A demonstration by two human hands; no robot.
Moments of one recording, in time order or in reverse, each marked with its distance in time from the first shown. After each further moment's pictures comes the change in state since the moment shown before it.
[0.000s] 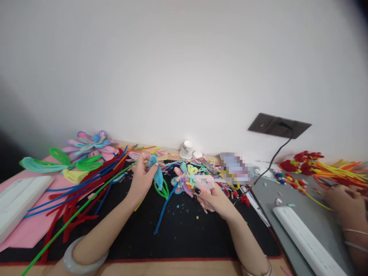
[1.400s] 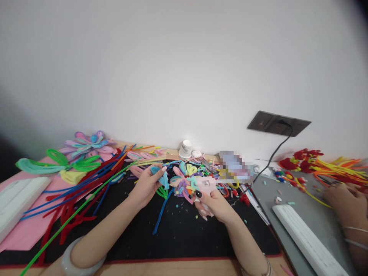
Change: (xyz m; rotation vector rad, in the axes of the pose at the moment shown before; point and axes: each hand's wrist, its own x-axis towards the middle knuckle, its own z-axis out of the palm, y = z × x) left_hand -0.008 -0.014 0.009 -0.405 -0.128 -0.371; right_hand -0.007 -0.001 0.011 0.207 -0.122 0.025
